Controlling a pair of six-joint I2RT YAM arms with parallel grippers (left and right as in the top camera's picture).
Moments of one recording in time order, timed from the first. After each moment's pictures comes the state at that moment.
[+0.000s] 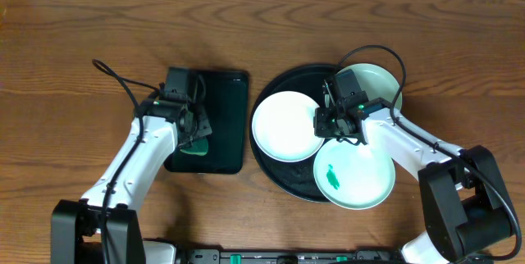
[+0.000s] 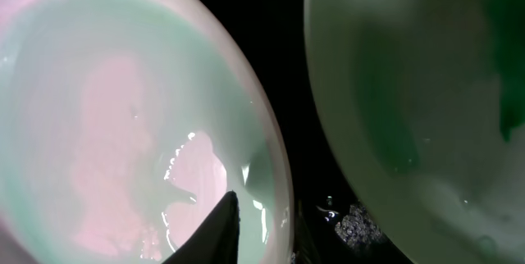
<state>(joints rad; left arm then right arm) -0.15 1.50 0.91 -0.72 -0.06 -0.48 0.41 1.75 0.96 -0.43 -0.14 0.46</state>
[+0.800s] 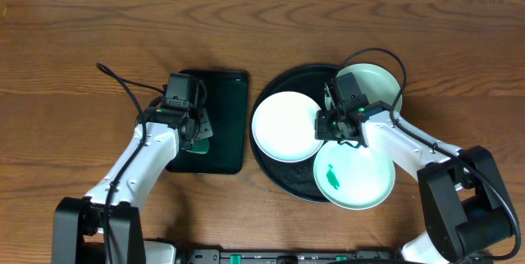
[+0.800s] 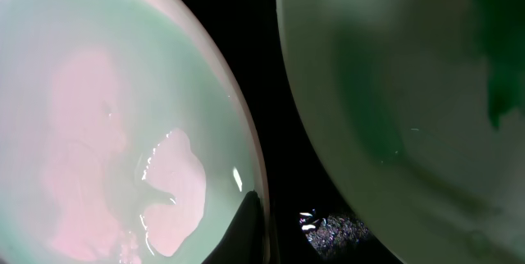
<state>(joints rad) -0.15 1.50 0.85 -0.60 -0.06 -0.43 0.41 1.75 0.93 -0.41 -0.12 0.47</state>
